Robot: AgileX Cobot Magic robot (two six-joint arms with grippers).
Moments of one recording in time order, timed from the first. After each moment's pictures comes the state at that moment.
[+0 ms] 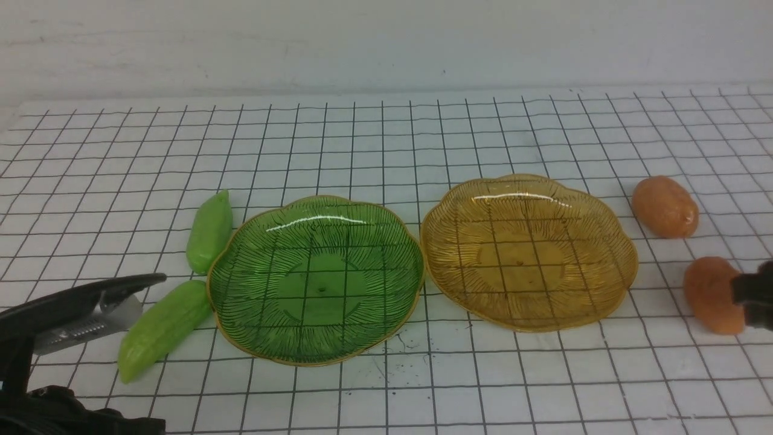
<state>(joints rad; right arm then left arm) 0.04 1.29 -0.85 -0.15 0.86 0.27 -0.04 0.87 -0.53 -0.43 0.94 0.04</state>
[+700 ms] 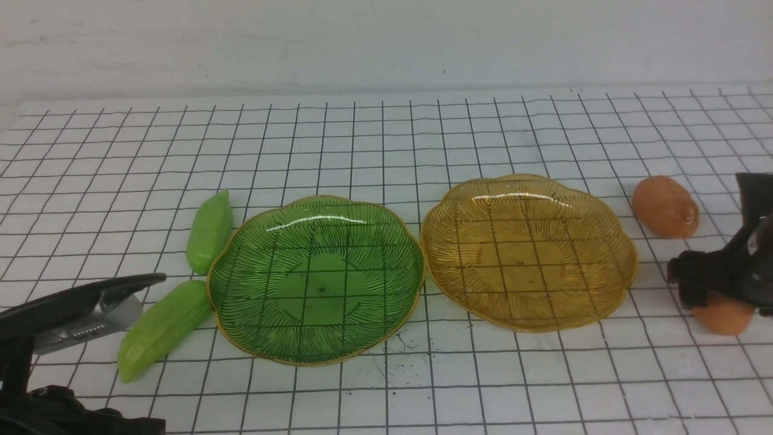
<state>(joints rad) 0.04 1.72 -0.96 -0.35 0.66 0.52 -0.04 0.87 -0.53 -0.43 0.94 0.04</state>
